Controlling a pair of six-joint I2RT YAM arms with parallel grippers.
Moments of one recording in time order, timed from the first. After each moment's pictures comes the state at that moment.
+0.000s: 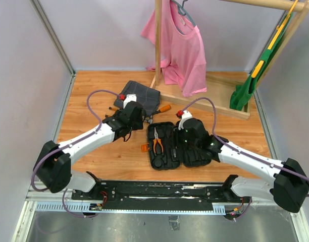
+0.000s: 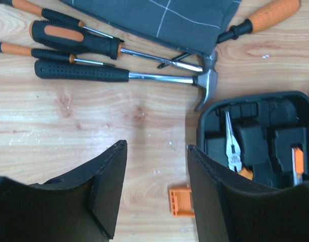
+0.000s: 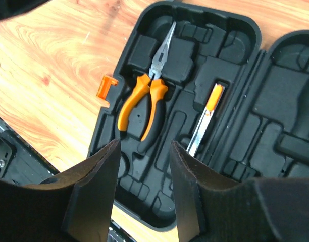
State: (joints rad) left arm -0.68 1.34 0.91 -0.37 -0.45 -0.57; right arm 0.85 1.16 0.70 -0.14 0.04 0.47
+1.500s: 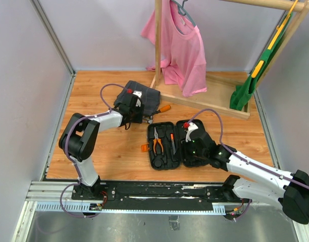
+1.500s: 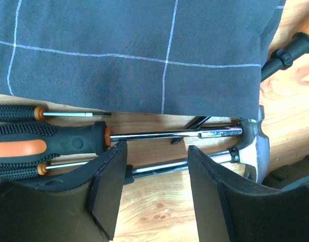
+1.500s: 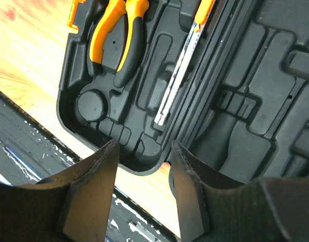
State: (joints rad) left arm -0.44 1.78 1.00 -0.03 -0.11 -0.18; right arm 0.85 0.97 0.52 -0.28 -0.03 0.48
